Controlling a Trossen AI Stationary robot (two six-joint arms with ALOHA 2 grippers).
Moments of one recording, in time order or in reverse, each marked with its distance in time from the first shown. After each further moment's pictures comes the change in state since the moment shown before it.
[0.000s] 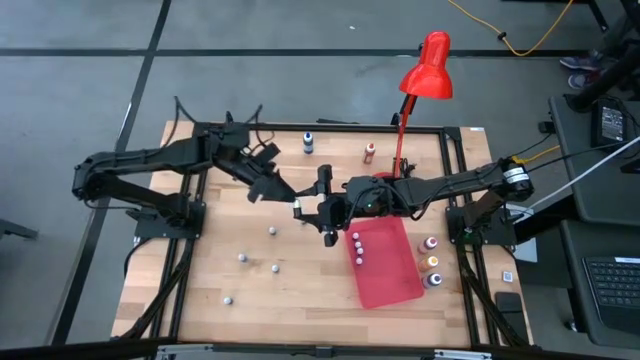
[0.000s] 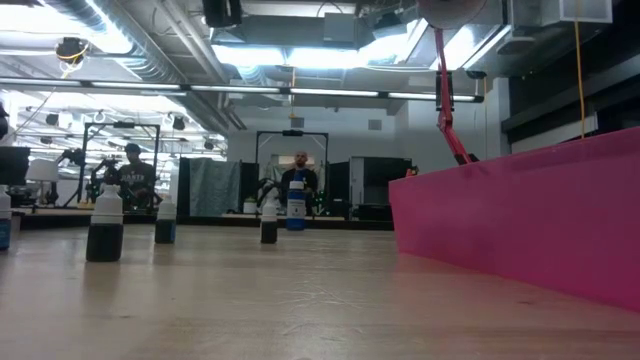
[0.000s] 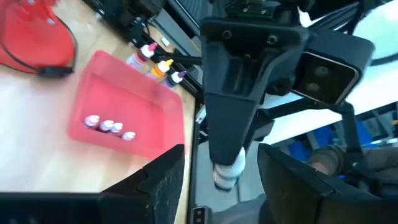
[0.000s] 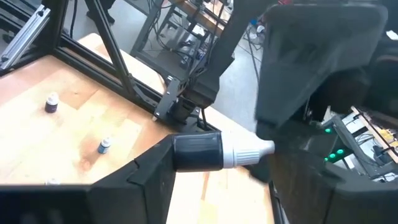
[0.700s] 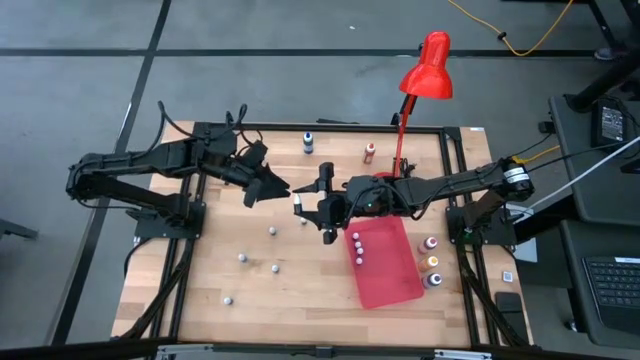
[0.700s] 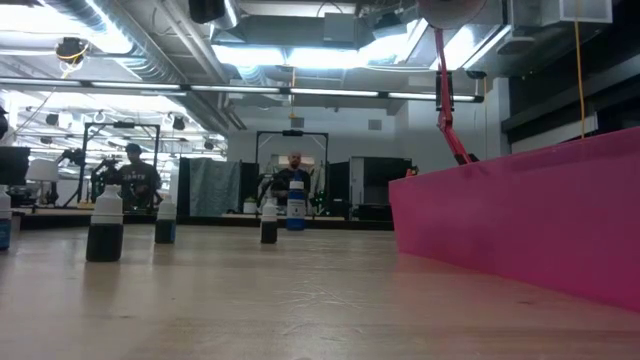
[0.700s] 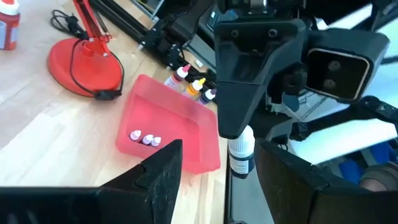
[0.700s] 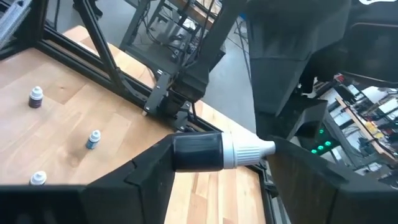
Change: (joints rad) left arm -0.076 -0.081 0.000 -0.094 -0.275 0.077; right arm 0.000 -0.003 0.000 -0.002 0.047 -0.006
